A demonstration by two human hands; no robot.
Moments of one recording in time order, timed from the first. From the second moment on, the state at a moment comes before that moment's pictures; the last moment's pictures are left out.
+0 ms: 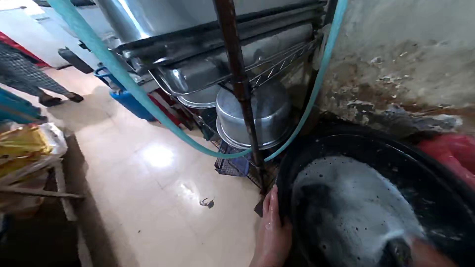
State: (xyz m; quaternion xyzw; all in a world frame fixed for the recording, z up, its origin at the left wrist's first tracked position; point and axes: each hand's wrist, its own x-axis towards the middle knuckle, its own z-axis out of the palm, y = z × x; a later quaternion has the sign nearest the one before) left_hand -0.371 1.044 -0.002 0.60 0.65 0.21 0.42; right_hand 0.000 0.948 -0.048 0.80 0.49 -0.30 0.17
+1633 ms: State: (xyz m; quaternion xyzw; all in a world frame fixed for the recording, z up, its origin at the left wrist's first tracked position) left_hand -0.370 1.049 -0.012 0.58 0.64 0.24 0.45; right_hand 0.019 0.954 -0.060 0.73 0.55 -0.35 0.19
